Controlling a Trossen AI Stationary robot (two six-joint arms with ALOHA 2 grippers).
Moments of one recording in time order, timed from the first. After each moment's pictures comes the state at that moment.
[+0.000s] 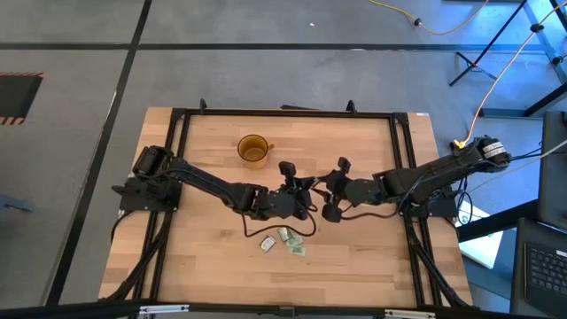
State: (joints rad) left arm -0.25 1.86 1.34 0.13 -0.90 0.45; right arm 0.29 1.27 0.83 -0.12 0.55 0.21
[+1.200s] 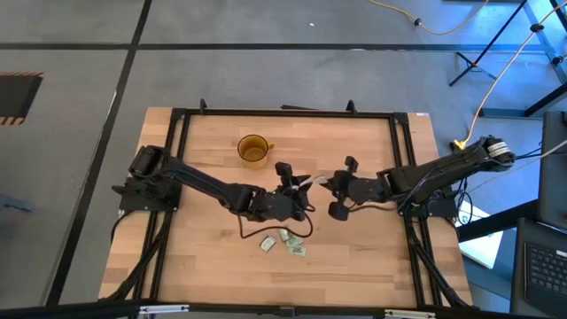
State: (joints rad) left arm -0.27 1.84 1.34 0.06 -0.93 0.40; right arm 0.28 1.21 0.83 -0.30 0.54 0.30
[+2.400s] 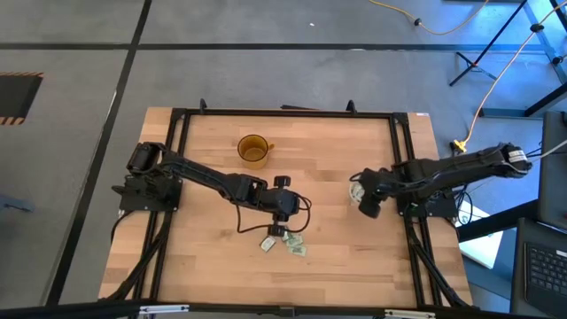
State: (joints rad) left arm -0.20 1.80 1.34 -0.42 -0.21 -0.01; right arm 0.11 0.93 0.57 -0.82 0.05 0.70
